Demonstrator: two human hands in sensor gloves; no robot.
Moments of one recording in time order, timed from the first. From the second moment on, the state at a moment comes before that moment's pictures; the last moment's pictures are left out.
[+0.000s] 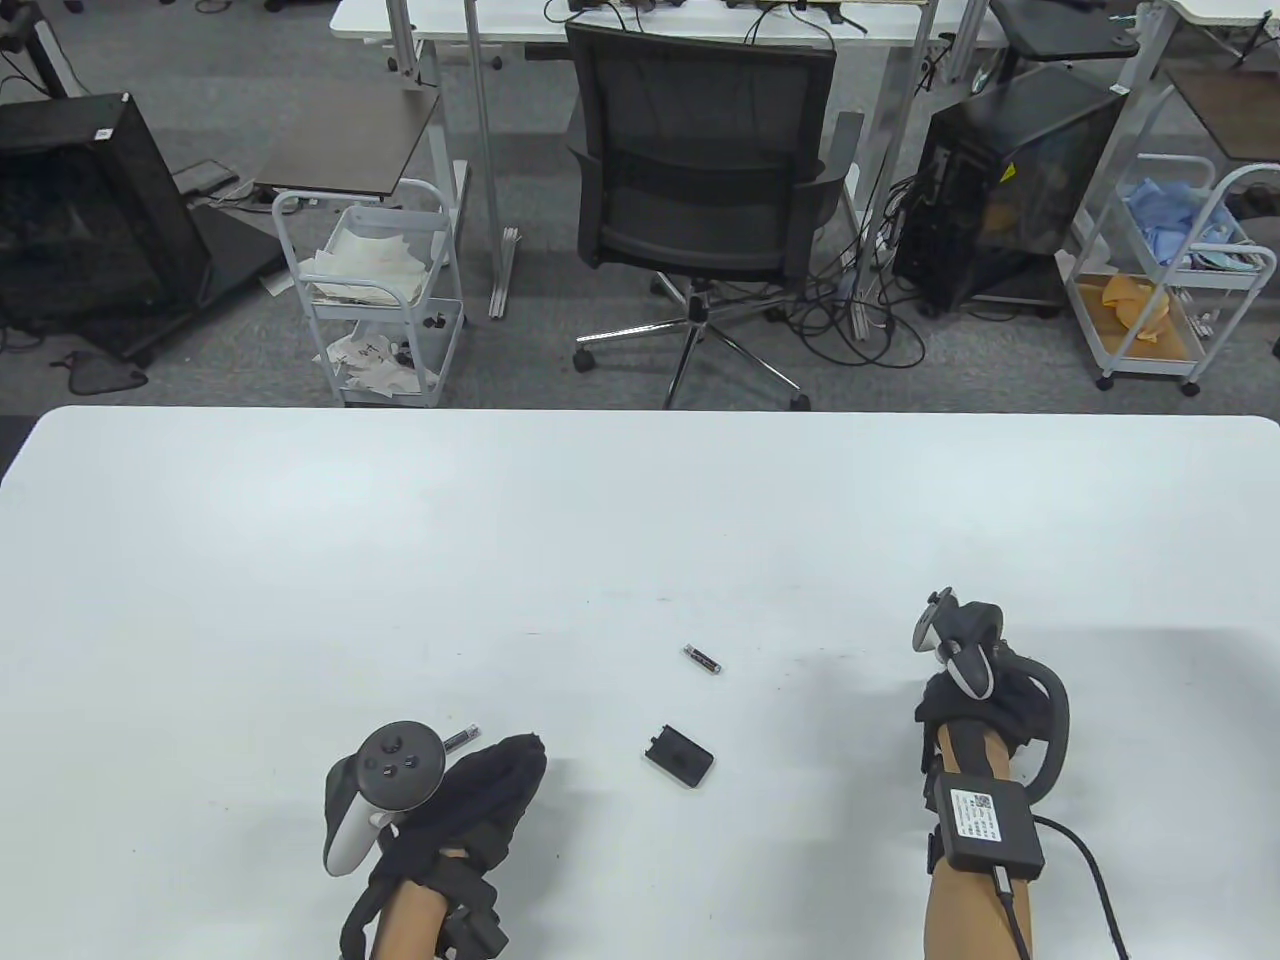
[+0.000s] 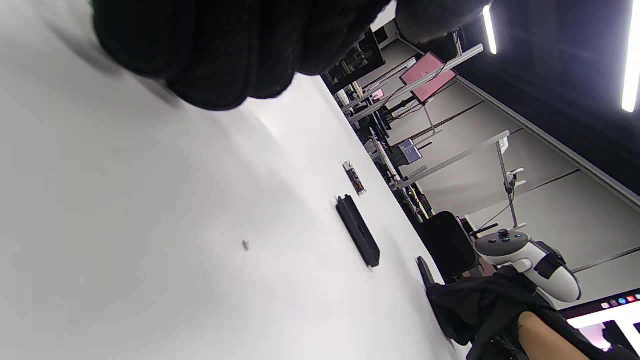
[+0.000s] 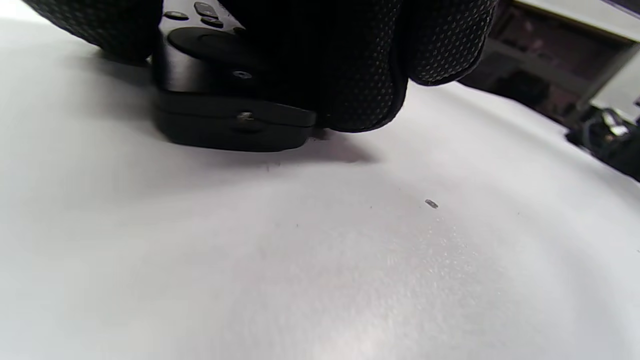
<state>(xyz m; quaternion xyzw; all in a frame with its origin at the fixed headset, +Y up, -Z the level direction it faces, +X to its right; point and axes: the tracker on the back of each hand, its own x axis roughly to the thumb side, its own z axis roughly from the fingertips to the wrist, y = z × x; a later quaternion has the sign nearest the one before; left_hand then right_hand) -0.203 -0.769 -0.285 -0.16 -0.11 0.47 0.86 0.282 -0.743 -0.399 0.32 -0.18 -0.92 0.13</state>
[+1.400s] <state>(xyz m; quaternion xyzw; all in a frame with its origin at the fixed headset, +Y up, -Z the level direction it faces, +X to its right) -0.201 -0.768 -0.285 -0.18 -0.14 0.47 0.85 0.289 -0.714 -0.345 0.04 -0.07 -0.99 -0.12</state>
